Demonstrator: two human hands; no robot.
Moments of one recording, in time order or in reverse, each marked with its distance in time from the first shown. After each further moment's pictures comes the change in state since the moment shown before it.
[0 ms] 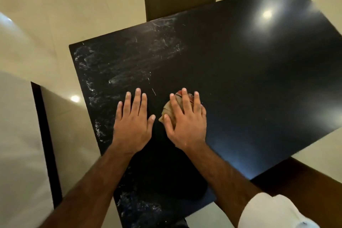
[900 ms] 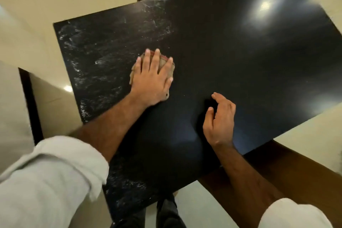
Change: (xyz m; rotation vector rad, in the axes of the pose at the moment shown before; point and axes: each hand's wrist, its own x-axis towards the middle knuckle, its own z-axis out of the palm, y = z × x) left_hand 0.077 0.078 -0.019 0.055 0.178 0.232; right_hand -0.063 0.120 -0.006 0.477 0.249 0.238
